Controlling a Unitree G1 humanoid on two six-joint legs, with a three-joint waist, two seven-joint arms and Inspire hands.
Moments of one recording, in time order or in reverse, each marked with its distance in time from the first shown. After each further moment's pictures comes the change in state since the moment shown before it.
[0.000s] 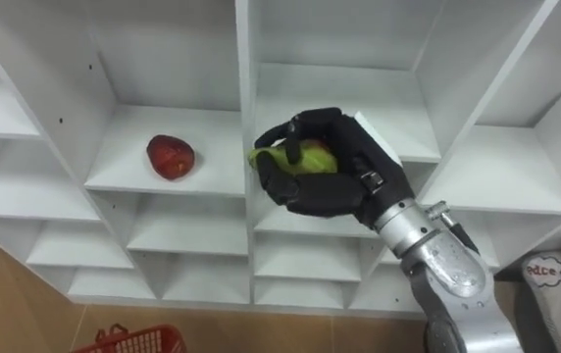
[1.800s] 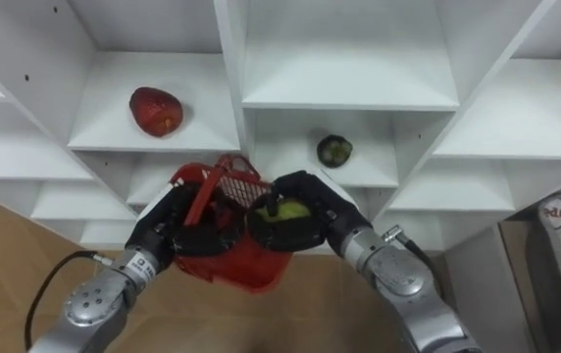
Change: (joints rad) left arm -0.206 0.018 -0.266 -0.585 -0.413 -0.145 -0.107; right arm -0.160 0.014 0.219 0.466 -0.198 -0.080 -0.165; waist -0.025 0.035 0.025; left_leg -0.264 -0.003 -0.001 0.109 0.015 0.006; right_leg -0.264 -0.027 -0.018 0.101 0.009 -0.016
